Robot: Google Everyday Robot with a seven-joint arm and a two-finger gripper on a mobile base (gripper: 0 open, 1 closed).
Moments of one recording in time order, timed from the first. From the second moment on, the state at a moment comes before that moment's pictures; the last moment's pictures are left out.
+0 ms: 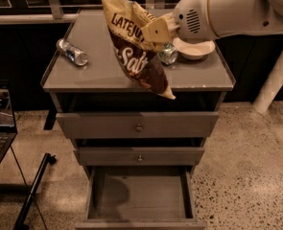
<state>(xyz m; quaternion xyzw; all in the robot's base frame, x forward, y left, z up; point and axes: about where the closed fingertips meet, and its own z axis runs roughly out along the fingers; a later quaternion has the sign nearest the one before) 0.559 -0.043 1.024 -0.33 0.79 0.24 0.46</state>
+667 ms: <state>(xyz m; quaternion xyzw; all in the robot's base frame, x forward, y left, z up) 0.546 -0.028 1.024 -0.35 0.78 0.27 0.44</state>
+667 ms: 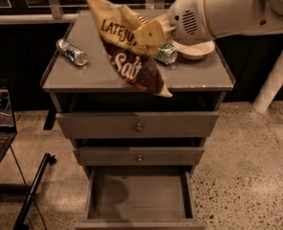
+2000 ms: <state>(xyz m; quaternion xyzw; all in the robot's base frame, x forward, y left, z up) 0.370 -0.003 0.975 -0.36 0.77 0.29 0.44</state>
